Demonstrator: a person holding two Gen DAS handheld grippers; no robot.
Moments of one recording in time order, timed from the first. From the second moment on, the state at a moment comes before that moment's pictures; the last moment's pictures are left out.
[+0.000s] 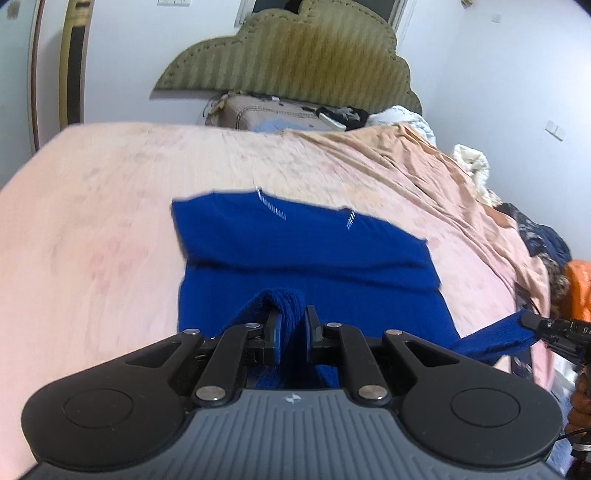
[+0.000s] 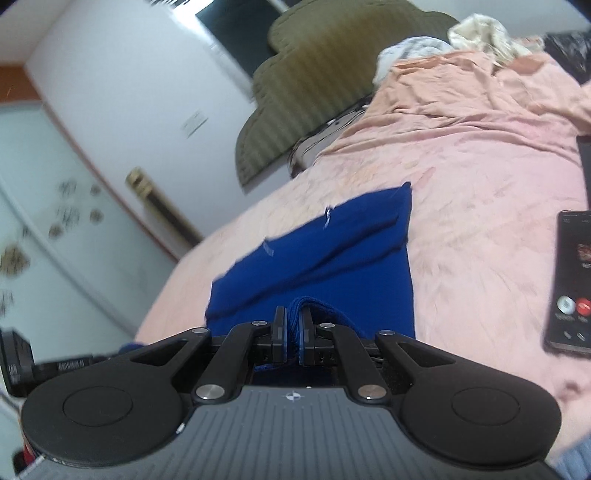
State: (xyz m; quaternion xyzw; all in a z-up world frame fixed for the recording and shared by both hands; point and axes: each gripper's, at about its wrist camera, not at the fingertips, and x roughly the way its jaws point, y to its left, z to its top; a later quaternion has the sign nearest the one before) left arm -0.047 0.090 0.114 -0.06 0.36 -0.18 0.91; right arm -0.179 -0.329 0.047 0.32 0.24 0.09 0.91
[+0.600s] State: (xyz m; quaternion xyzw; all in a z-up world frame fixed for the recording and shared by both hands) left arm 0.168 0.042 0.071 -0.05 0.40 -0.12 0.91; right arm 0.064 -0.366 0.004 0.39 0.25 0.02 0.89
